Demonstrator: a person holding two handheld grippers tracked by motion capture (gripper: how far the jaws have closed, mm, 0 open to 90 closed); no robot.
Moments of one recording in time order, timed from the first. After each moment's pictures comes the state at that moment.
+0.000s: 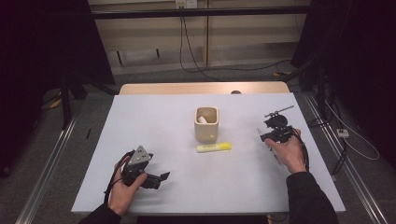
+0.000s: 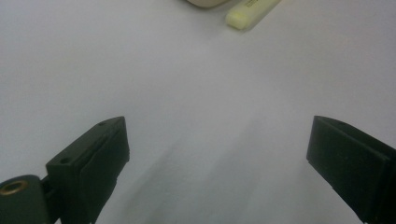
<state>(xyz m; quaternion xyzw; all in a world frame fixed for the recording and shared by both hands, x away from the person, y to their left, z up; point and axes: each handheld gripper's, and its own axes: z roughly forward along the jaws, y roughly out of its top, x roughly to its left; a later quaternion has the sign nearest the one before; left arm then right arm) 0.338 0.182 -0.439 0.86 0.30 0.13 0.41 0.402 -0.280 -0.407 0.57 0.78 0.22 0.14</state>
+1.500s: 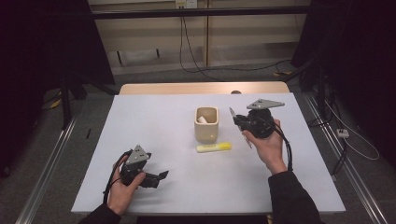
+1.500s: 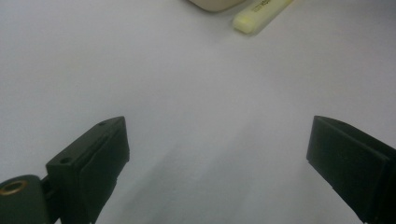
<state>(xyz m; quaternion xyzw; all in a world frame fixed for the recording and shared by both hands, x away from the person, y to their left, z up) 0.339 0.186 -0.438 0.85 0.31 0.13 0.41 0.389 -0.210 -0.353 0.45 0.76 0.42 0.22</state>
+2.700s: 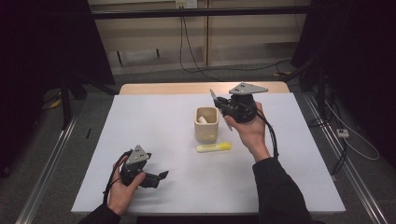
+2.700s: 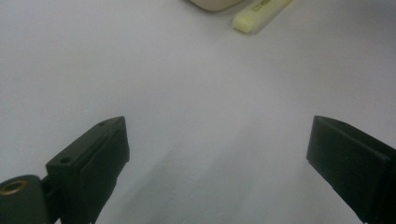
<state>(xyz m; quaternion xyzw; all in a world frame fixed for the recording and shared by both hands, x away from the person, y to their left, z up) 0.338 0.185 -0.438 0.85 0.31 0.13 0.41 0.418 -0.162 -0.320 0.39 0.74 0.49 0.25</state>
